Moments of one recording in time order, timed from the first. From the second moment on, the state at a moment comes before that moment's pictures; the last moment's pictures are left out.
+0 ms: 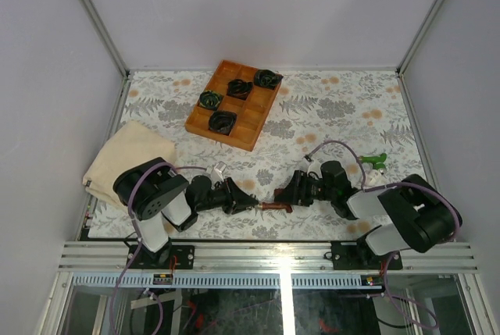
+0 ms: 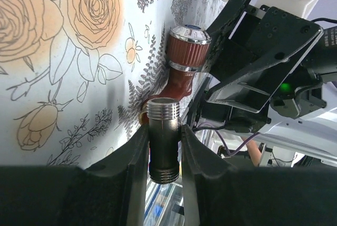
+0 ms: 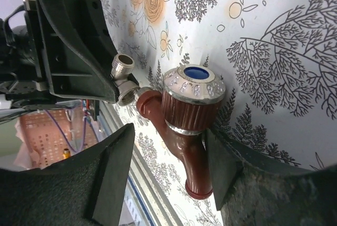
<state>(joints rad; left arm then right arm) -0.68 1.77 0.12 1.30 0.49 -1.36 0.54 1.43 0.23 0.60 -0.62 0.81</state>
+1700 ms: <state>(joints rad) -0.66 1.64 0.09 1.28 0.46 -1.35 0.68 1.65 0.15 1.05 -0.47 1.09</state>
